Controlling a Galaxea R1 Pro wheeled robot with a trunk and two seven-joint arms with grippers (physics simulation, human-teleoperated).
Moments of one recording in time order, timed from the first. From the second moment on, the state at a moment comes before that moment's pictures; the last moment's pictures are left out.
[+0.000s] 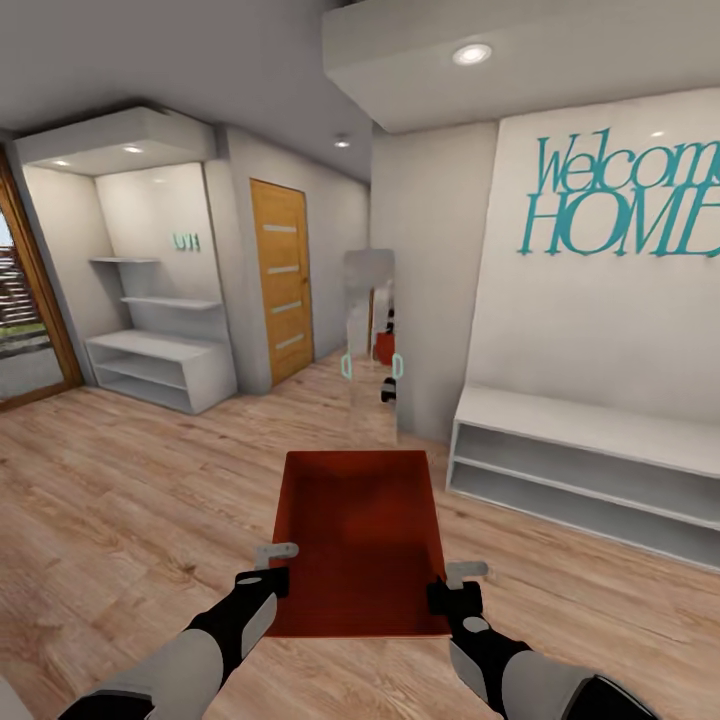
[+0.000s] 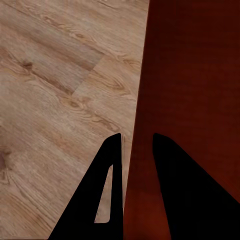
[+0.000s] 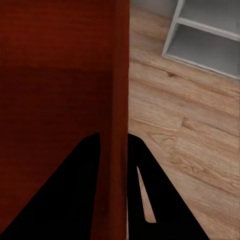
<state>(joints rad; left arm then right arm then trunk) -0.71 -0.12 -0.04 -0.23 0.11 0.10 0.27 -0.71 0.11 0.69 -0.01 -0.59 -0.30 -0.19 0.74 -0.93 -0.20</state>
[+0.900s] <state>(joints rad) -0.71 -0.12 -0.04 -0.23 0.11 0.10 0.27 -0.71 0.11 0.69 -0.01 -0.59 -0.30 -0.19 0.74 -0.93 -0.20</state>
